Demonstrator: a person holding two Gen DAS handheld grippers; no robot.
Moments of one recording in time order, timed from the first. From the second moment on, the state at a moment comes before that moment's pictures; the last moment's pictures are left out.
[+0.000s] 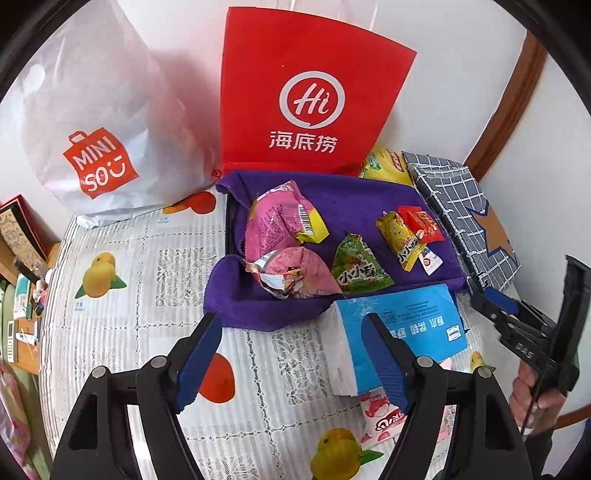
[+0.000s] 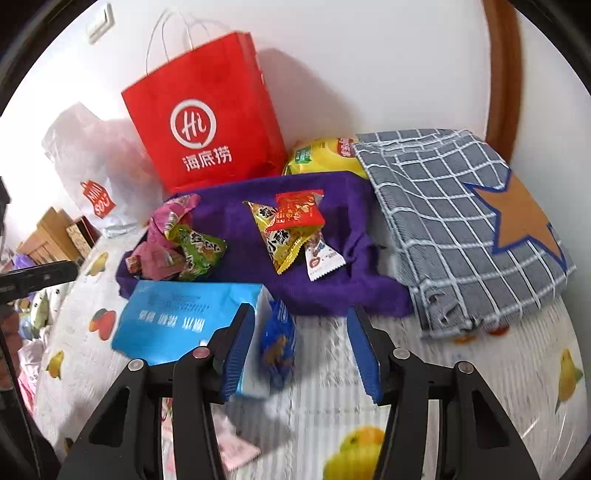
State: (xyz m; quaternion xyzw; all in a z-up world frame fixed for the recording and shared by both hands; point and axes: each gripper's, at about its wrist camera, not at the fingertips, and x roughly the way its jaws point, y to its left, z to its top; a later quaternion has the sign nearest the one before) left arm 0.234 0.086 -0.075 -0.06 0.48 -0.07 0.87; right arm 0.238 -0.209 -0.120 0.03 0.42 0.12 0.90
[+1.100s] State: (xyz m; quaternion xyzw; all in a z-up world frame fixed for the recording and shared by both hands) left arm 0.201 0.093 -0.121 -0.07 0.51 -0.07 0.85; right arm 0.248 -0.224 -0.183 -0.01 0.48 0.14 0.87
